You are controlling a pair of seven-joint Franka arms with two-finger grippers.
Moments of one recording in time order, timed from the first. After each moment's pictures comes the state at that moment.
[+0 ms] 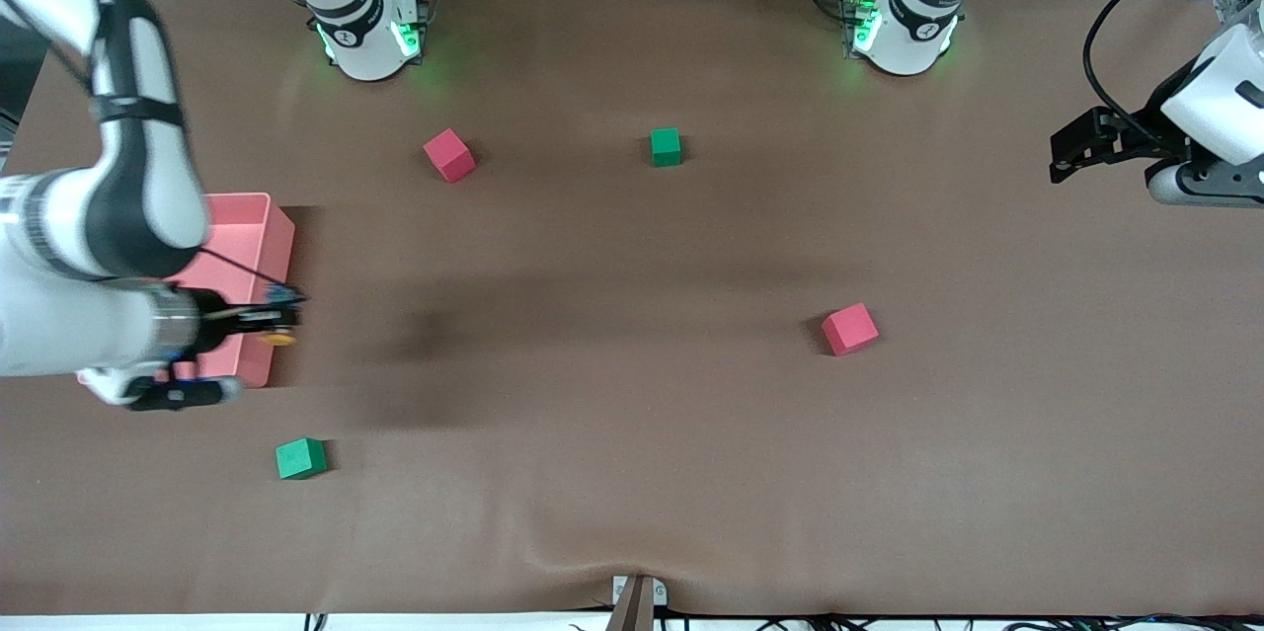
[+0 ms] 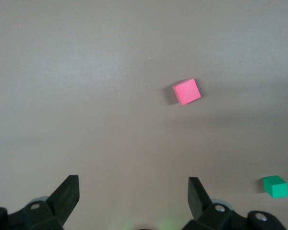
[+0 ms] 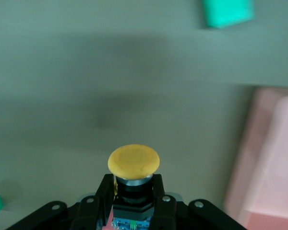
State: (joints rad) left arm -0.03 0.06 -0.09 -1.43 0.02 1.46 -0.04; right arm 0.07 0.54 0.04 -1.32 0.16 1.61 -0.01
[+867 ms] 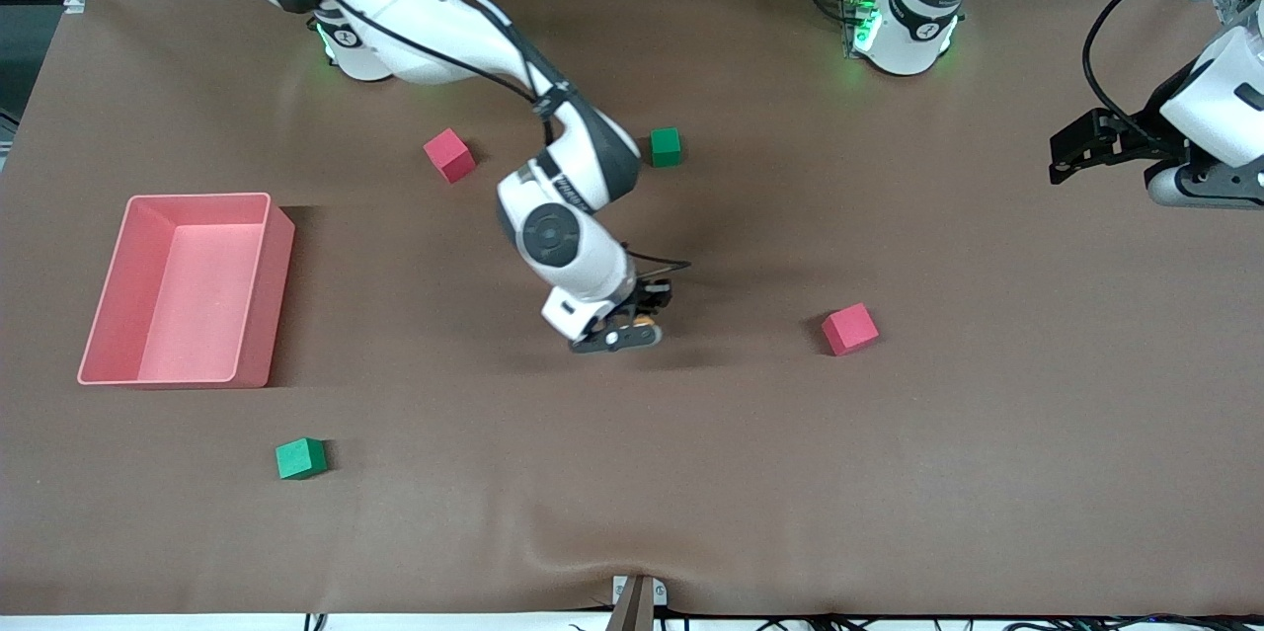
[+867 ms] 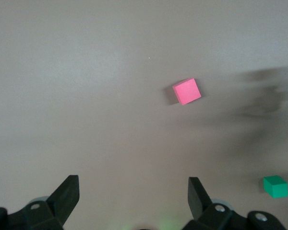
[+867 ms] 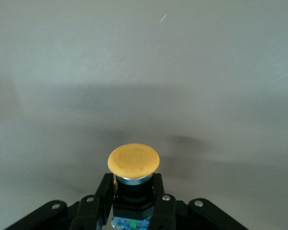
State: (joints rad) left arm -0.03 0.07 -0.09 -1.44 0.02 1.46 -0.04; right arm 0.69 0.87 0.04 -1.27 0.27 2.26 0.49
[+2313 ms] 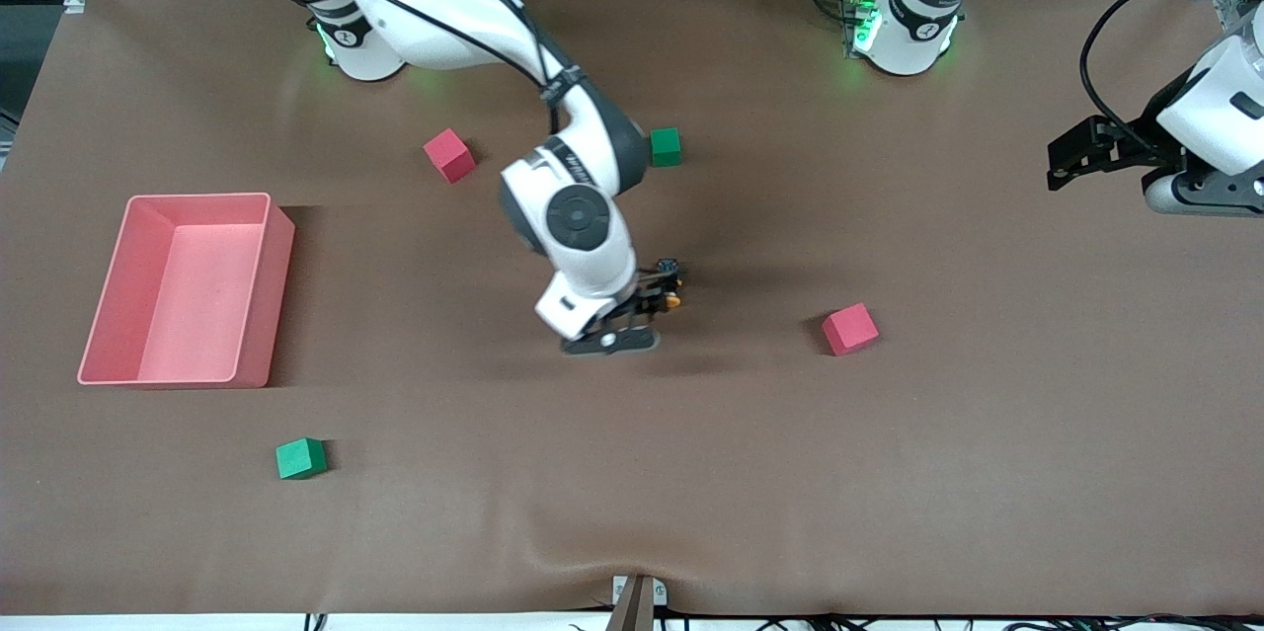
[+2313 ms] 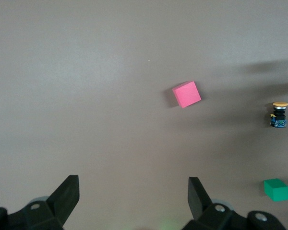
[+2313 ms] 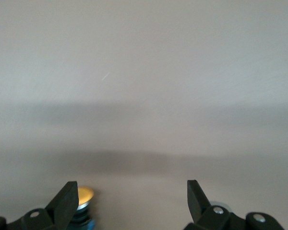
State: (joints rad) left arm -0.03 0.07 -0.09 -1.44 0.02 1.48 -0.04; right arm 0.71 0.81 -0.14 -1.16 0.14 2.04 0.56
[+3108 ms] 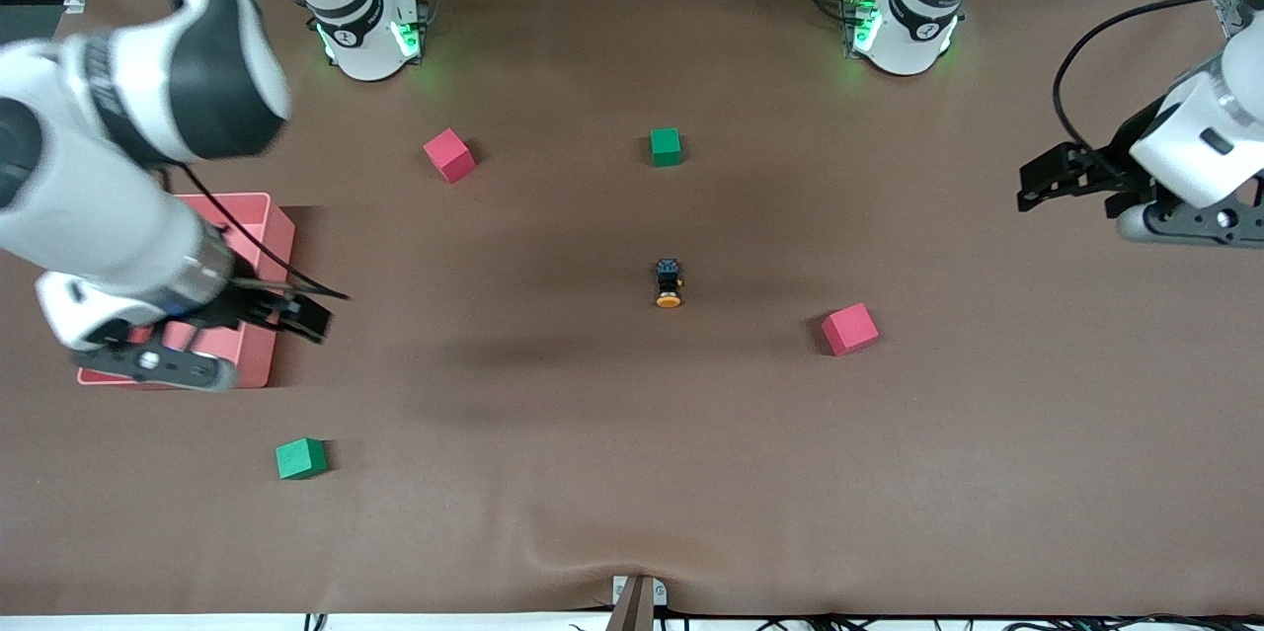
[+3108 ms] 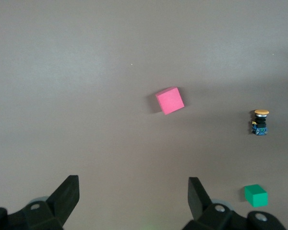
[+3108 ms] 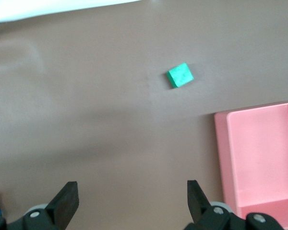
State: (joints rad) left arm -0.05 0.13 -0.10 -1.44 -0.04 1.53 -0.10; right arm 0.23 0.42 -0.06 -1.15 -0.01 1.57 0.30
